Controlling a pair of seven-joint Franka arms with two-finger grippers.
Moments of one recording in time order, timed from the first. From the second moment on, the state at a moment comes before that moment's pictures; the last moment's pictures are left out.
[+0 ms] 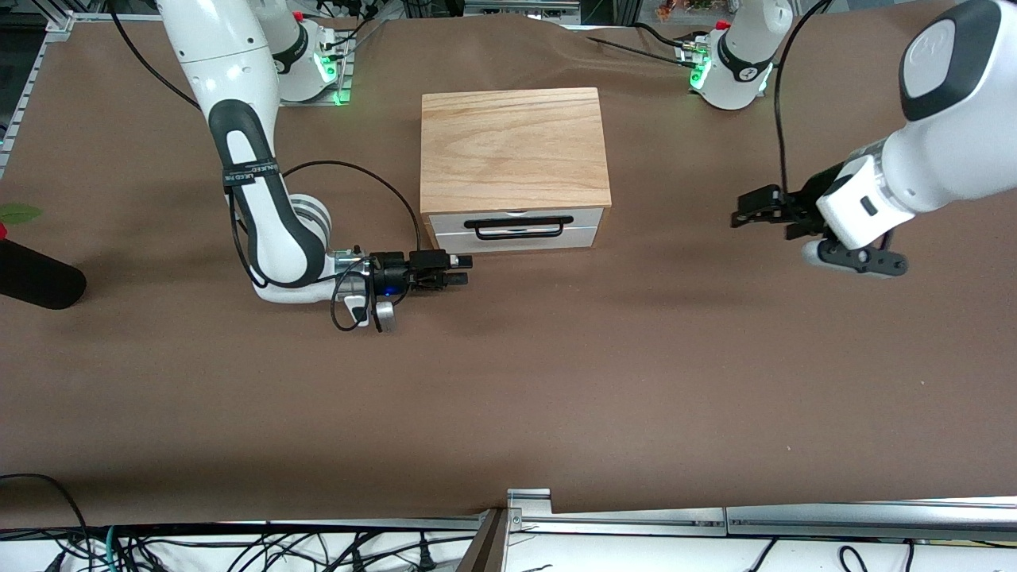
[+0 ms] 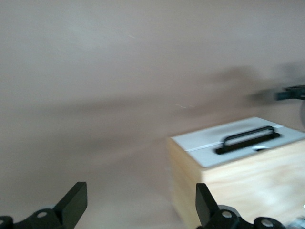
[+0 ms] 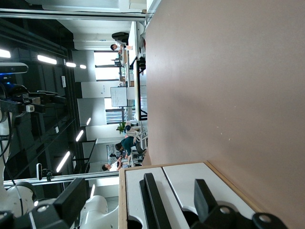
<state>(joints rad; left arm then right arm) -0.03 0.18 -0.12 -1.61 -0.37 1.62 -0.05 0.48 0.66 -0.16 -1.78 1.69 1.79 -0.82</state>
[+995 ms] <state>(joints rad) -0.06 0.59 -0.14 -1.96 -1.47 1.71 0.99 0.49 0.63 -0.08 -1.93 1.74 1.76 -0.98</state>
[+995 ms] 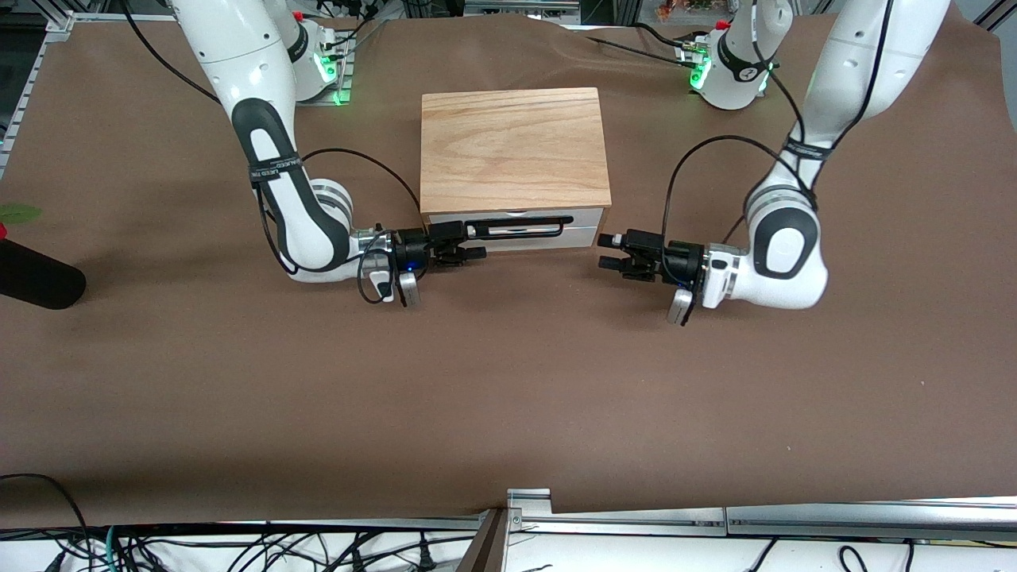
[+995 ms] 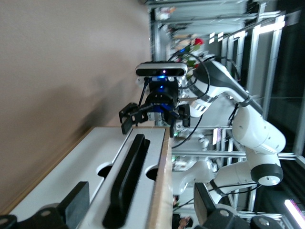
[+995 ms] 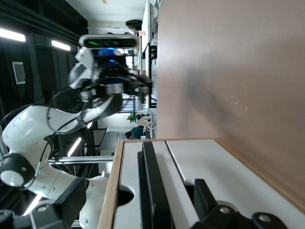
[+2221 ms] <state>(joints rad) -0.13 0.65 -0.21 -2.04 -1.66 1.78 1.12 0.49 0.62 -0.09 -2.00 1.81 1.71 -1.08</state>
